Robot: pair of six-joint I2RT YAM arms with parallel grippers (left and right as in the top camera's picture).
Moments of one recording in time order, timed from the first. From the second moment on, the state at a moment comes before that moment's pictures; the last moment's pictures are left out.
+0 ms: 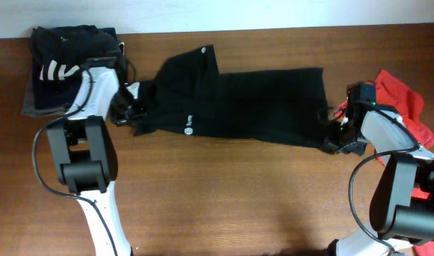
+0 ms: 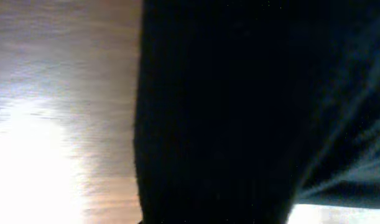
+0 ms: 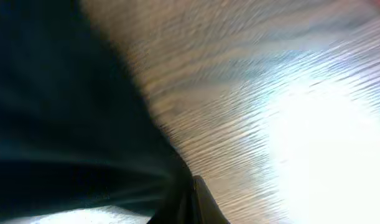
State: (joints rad) left arm 0.05 2.32 1.88 -1.26 0.16 -0.12; right arm -0.21 1.80 1.13 -0.79 0.04 0.27
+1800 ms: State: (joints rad) left arm -0.10 2.43 2.13 -1.35 0.20 -0.33; right arm -0.33 1.80 1.24 -0.83 -0.05 0.27
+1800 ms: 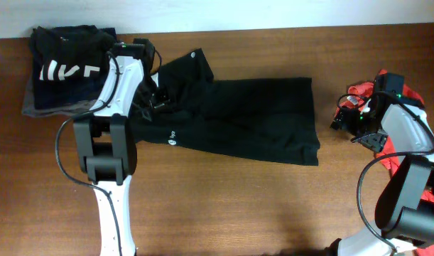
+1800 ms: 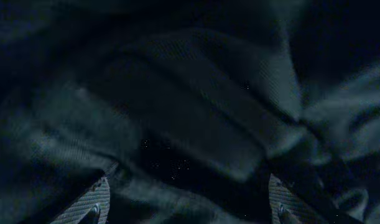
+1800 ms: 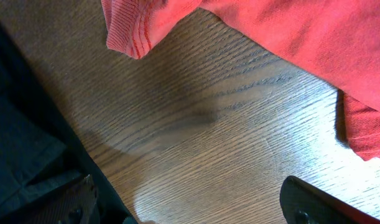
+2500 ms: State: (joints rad) left arm -0.10 2.45 2.13 -1.18 0.26 -0.38; right arm -0.33 1.80 1.24 -0.83 -0.05 0.27
